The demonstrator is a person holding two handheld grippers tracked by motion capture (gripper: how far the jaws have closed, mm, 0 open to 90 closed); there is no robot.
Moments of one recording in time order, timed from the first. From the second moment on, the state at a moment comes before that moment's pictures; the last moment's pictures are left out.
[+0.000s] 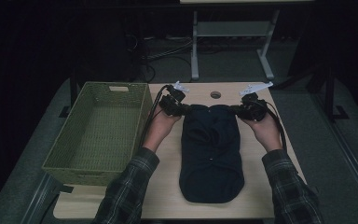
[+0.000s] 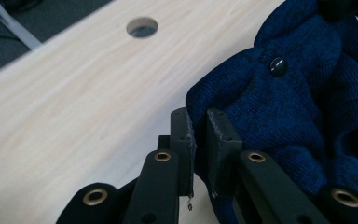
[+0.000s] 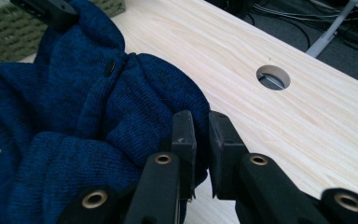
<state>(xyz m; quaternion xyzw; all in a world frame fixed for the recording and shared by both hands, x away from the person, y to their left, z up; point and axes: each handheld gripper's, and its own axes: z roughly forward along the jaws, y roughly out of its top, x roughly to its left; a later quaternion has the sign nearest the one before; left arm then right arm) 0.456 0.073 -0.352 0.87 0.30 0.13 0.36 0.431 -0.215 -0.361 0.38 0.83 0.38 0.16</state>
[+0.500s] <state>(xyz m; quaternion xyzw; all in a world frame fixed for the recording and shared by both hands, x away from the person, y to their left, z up) 0.450 0.068 -0.331 0.87 0.28 0.16 0.38 0.422 -0.219 -0.332 0.36 0.82 0.39 0.20</state>
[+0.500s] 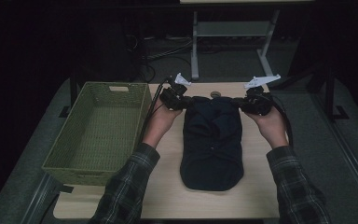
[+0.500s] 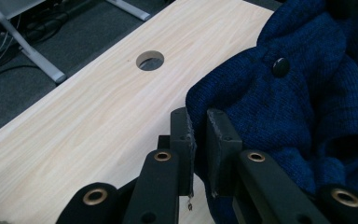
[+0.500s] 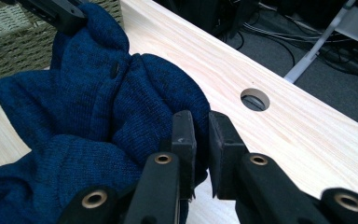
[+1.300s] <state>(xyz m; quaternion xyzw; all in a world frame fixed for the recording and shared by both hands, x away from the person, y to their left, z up) 0.413 0.073 -0.353 0.87 0.27 0.13 0.39 0.384 -0.223 -0.371 0.36 0.83 0.40 0.17</state>
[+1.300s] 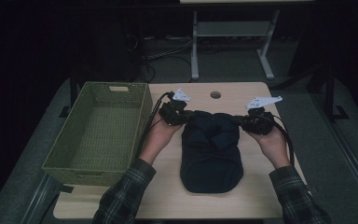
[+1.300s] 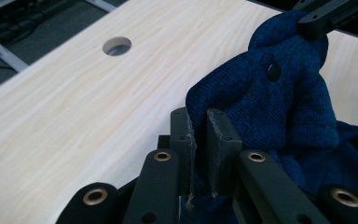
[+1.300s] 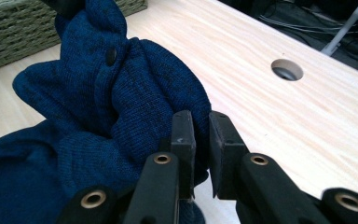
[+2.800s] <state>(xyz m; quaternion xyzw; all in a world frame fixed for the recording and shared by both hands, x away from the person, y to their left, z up) 0.340 0.094 -0.410 0.88 0.25 -0.01 0.41 0.293 -0.226 -0.420 0.34 0.84 0.41 0.12</state>
